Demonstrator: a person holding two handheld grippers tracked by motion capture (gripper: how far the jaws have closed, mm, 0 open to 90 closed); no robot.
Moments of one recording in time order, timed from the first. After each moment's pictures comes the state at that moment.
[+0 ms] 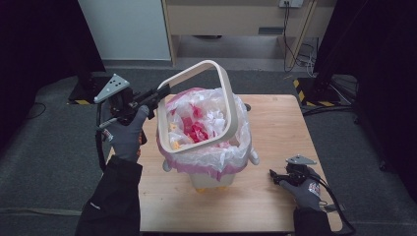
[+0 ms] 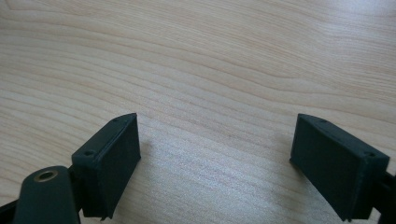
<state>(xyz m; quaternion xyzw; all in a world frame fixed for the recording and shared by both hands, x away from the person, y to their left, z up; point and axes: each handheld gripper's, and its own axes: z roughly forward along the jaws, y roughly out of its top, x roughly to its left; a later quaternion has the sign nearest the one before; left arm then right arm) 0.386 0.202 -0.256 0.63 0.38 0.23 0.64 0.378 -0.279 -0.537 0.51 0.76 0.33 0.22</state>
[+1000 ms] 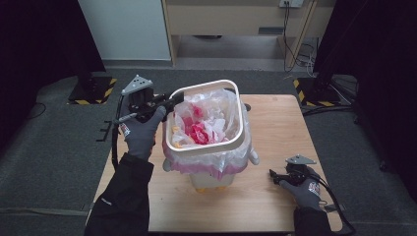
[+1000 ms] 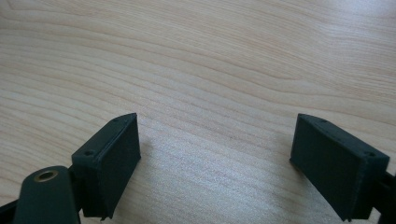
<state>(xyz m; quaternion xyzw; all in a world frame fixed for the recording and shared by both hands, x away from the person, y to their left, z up) 0.402 0.178 -0.268 0.68 0.42 0.19 0.57 0.378 -0.278 -0.537 0.51 0.76 0.34 0.22</state>
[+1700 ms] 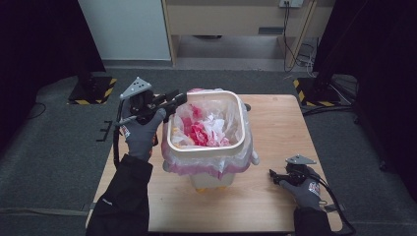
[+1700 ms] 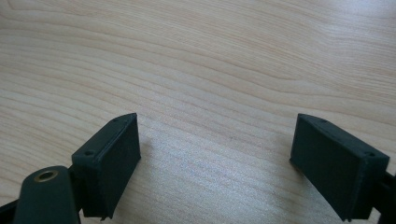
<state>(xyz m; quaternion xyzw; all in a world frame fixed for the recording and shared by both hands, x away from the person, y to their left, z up) 0.408 0.181 -0.281 0.67 0.39 0.19 0.60 0.379 -0.278 -0.537 0.51 0.76 0.34 0.22</state>
